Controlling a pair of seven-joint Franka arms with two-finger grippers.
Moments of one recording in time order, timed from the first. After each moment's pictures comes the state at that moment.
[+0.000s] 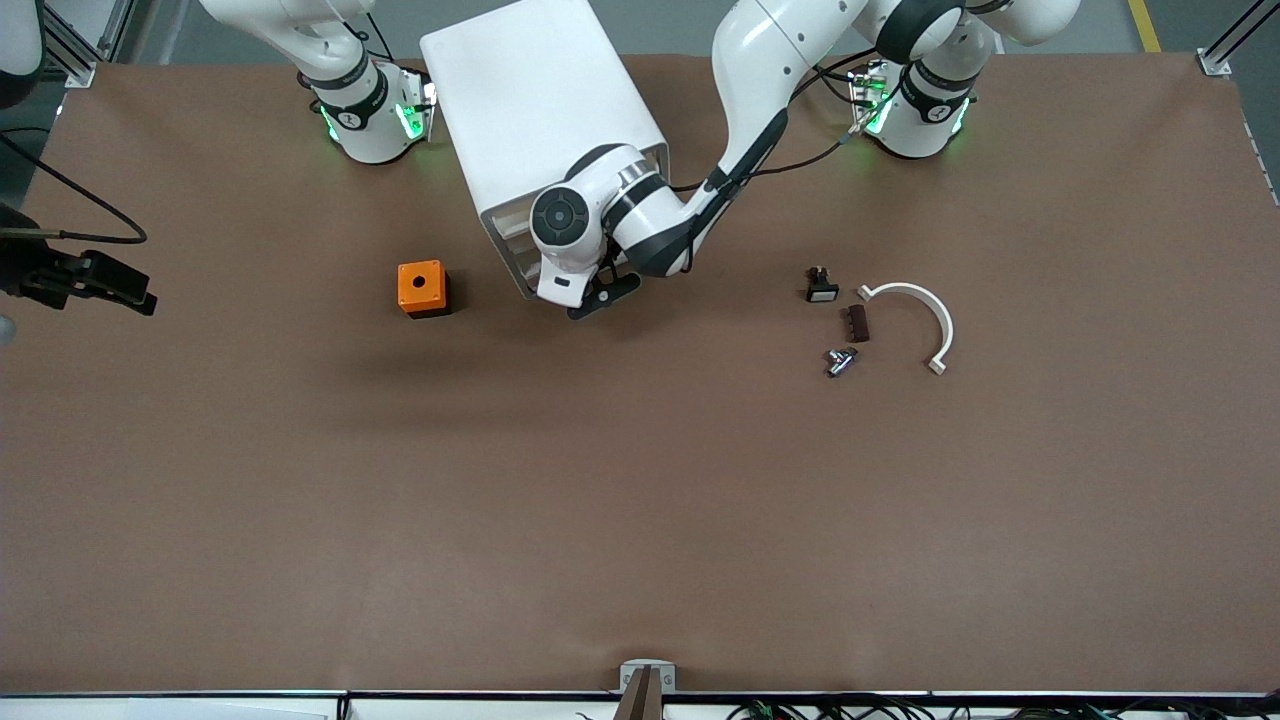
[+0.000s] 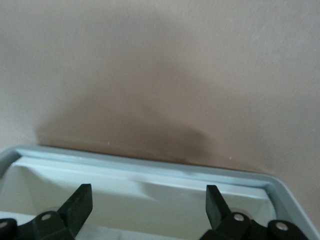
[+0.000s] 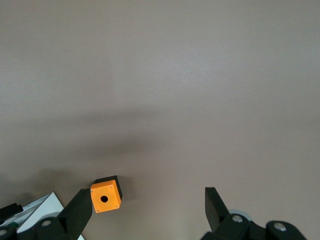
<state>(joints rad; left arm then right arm) -0.94 0.87 -0.12 -1.29 -0.20 1.99 -1.41 0.11 0.11 -0.16 -1.46 0.00 1.52 0.03</state>
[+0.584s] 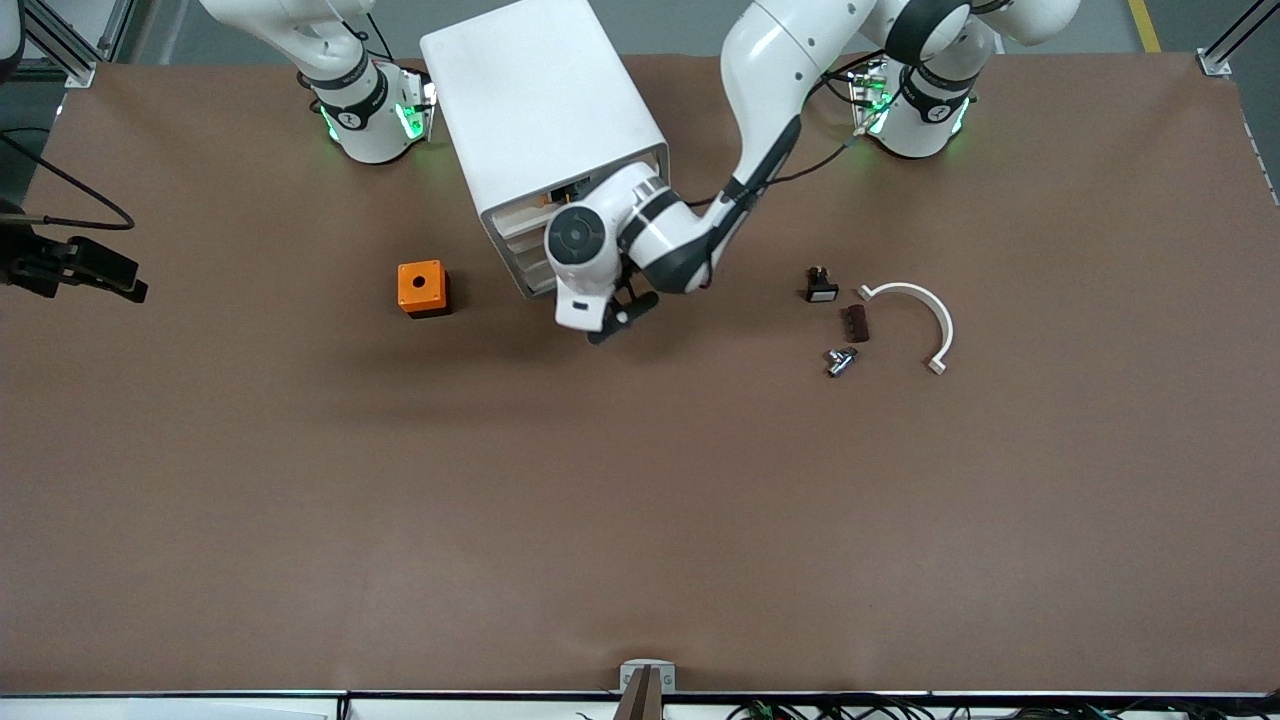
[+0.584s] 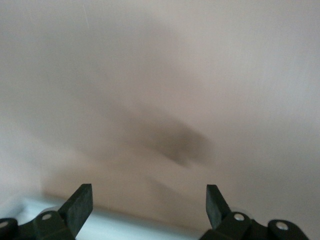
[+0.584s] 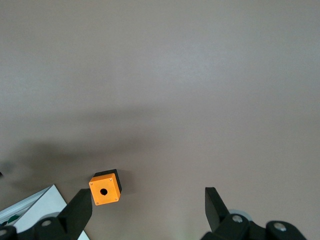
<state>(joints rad) -0.89 0.86 0.01 -1.27 -0.15 2.00 -1.43 0.11 0.09 -0.17 -1.45 0.00 1.49 0.01</state>
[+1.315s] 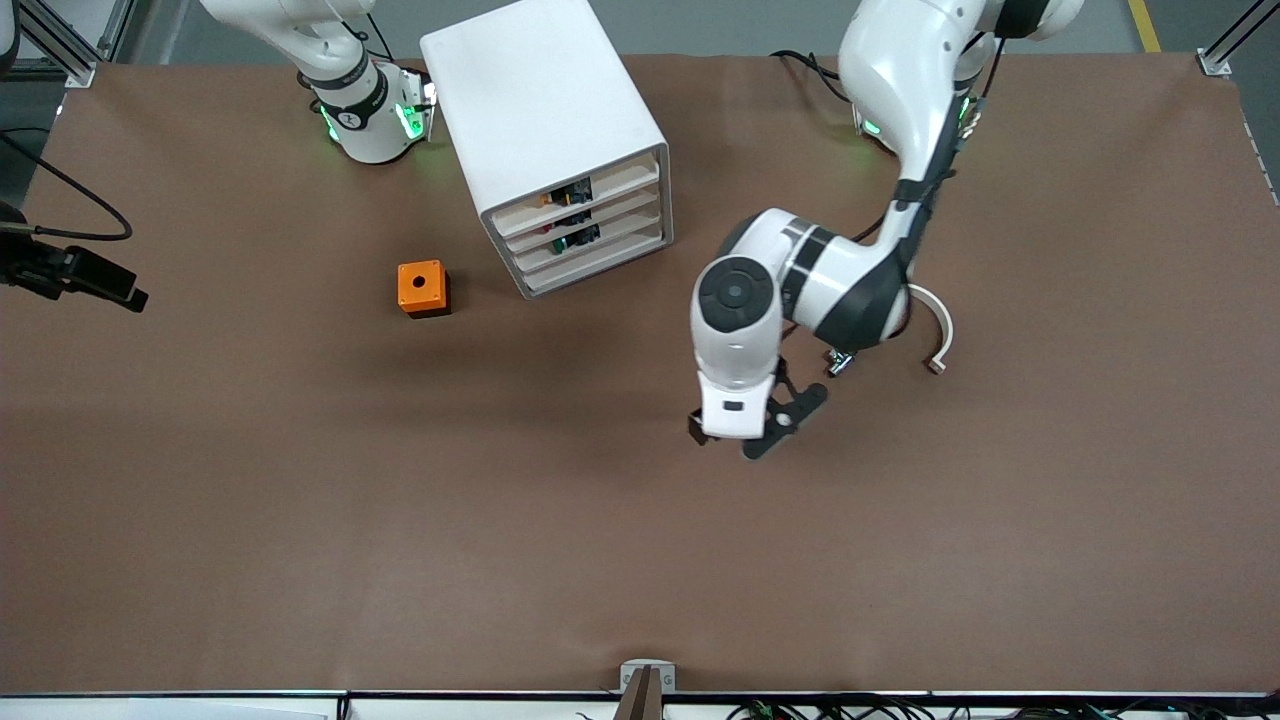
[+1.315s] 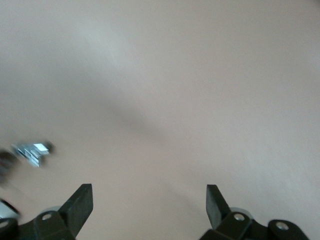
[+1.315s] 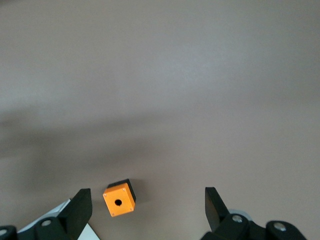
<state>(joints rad) -0.69 0.68 0.16 -1.26 0.05 1.92 -1.21 0.10 0.09 -0.17 -1.47 0.04 1.55 0.11</state>
